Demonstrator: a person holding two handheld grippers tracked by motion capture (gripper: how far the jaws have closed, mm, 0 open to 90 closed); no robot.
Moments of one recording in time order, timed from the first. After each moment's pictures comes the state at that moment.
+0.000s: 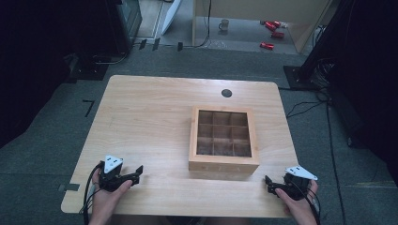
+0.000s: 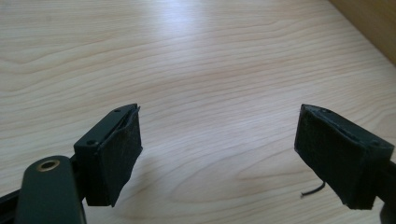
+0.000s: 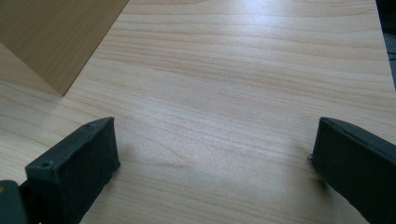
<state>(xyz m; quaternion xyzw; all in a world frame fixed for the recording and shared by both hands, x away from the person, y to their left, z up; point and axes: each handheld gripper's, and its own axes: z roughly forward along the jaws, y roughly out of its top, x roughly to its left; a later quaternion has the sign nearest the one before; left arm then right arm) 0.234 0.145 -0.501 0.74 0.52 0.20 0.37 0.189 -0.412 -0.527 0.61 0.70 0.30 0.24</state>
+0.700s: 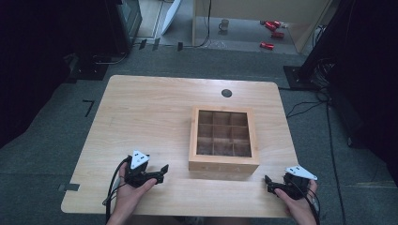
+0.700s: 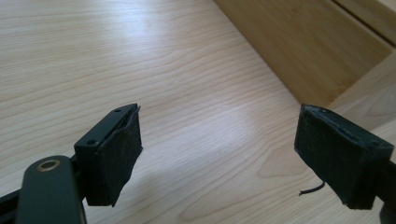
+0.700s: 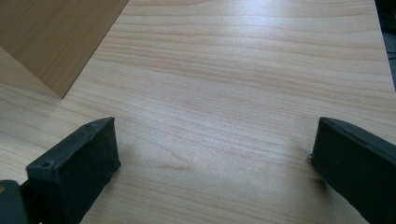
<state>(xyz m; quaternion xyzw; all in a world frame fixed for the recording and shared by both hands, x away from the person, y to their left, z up) 0.242 0.078 -0.488 0.77 0.46 0.15 0.41 0.189 -0.411 -0.527 0.61 0.69 0.30 0.24</state>
